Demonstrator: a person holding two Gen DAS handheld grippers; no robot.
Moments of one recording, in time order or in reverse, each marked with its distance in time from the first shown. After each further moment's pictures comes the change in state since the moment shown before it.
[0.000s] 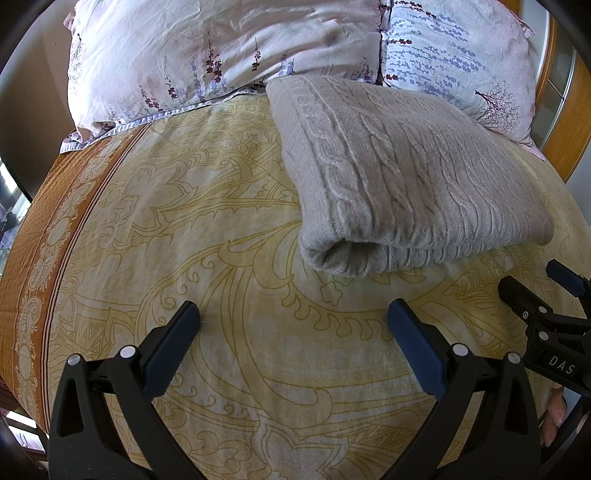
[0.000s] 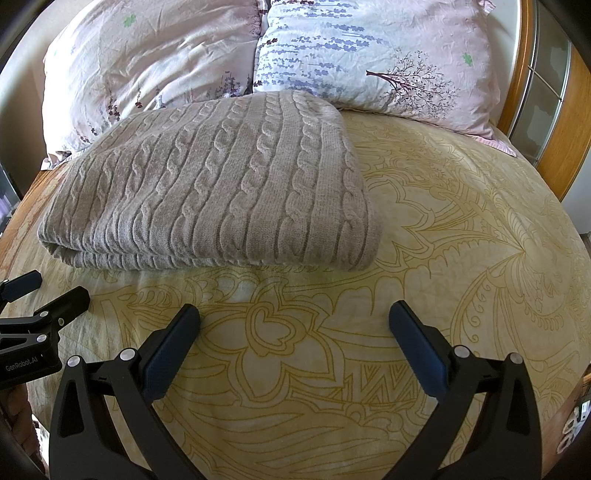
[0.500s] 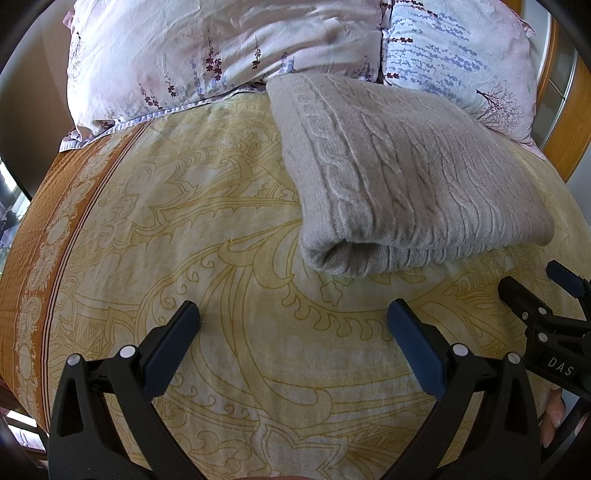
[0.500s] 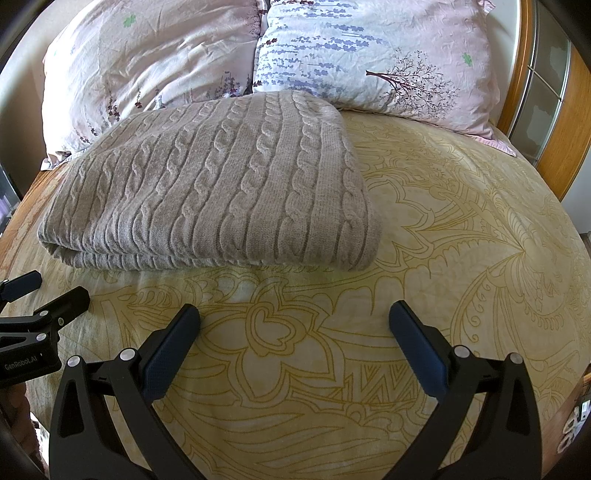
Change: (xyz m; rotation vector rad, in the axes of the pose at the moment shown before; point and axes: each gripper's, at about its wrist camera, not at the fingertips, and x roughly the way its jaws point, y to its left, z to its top) left arm 0.001 0.000 0.001 0.001 0.007 -0.002; right arm 0.000 0.000 0.000 0.000 0.000 0.000
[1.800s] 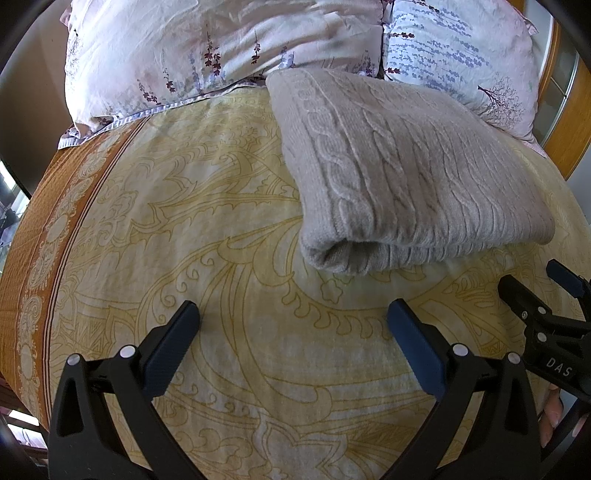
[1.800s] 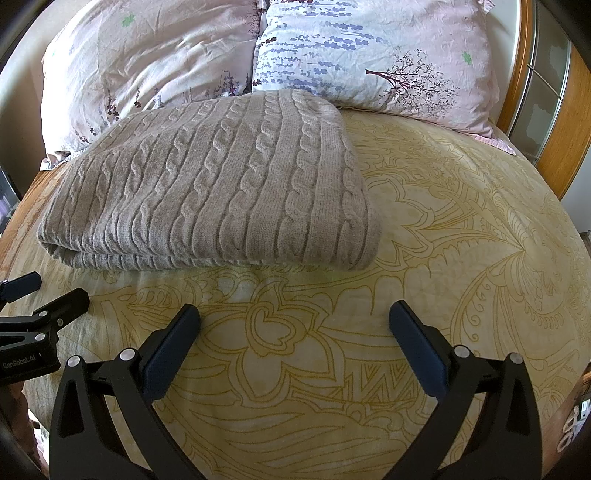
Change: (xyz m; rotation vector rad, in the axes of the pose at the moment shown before) left arm 0.004 0.003 0.003 0.013 0.023 -0.009; right arm 0.001 0.000 0.000 0.000 0.001 0.000
